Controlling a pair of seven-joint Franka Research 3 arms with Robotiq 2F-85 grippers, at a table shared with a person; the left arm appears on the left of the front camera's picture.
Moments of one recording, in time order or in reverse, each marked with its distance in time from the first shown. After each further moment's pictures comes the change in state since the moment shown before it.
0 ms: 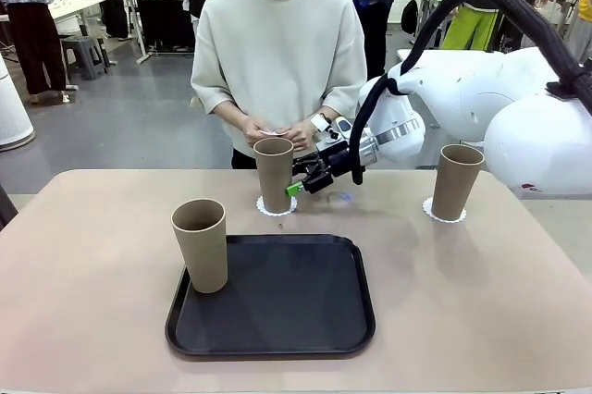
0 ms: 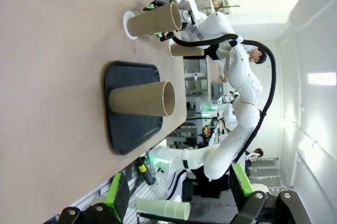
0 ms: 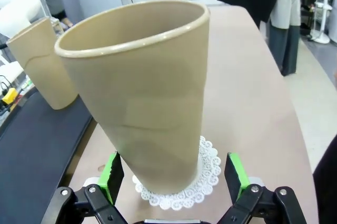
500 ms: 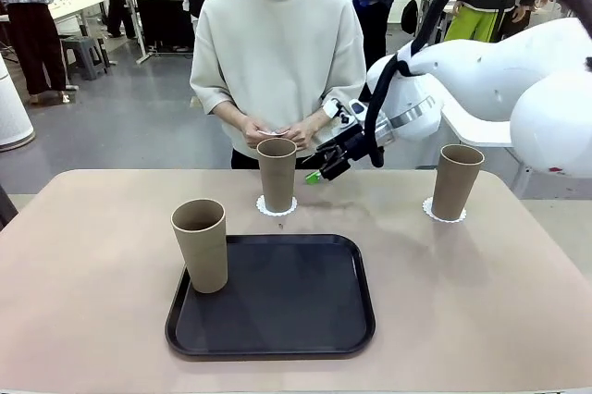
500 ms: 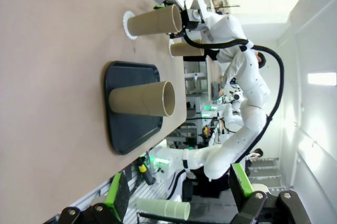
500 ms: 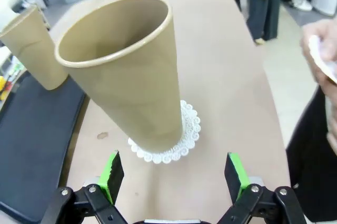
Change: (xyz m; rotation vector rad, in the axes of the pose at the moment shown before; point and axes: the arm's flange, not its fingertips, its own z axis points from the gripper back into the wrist) left arm 0.000 0.000 0.000 0.000 0.000 0.000; right arm 0.027 0.010 0.052 -0.105 0.173 -0.034
